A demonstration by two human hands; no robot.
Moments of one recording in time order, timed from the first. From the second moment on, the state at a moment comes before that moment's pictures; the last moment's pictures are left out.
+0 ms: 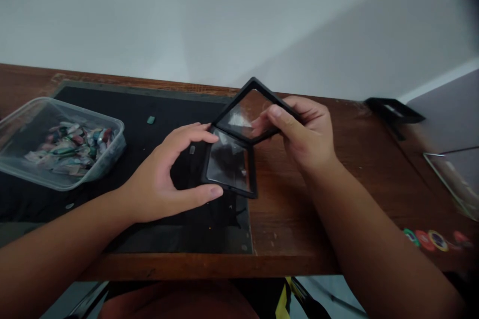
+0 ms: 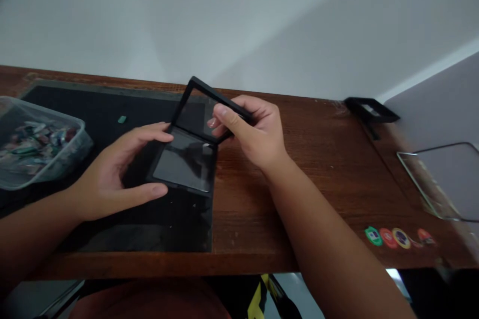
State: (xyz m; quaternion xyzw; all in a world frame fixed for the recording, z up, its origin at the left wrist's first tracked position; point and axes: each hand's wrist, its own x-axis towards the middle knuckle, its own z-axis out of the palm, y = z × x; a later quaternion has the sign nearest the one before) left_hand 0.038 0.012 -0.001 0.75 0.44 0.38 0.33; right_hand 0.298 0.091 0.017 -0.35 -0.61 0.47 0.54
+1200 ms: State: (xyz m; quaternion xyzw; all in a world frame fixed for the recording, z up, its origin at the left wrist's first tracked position) left_hand 0.041 0.020 0.007 0.80 0.52 0.22 0.21; right_hand 0.278 0.079 0.004 -0.32 -0.71 0.43 0.45
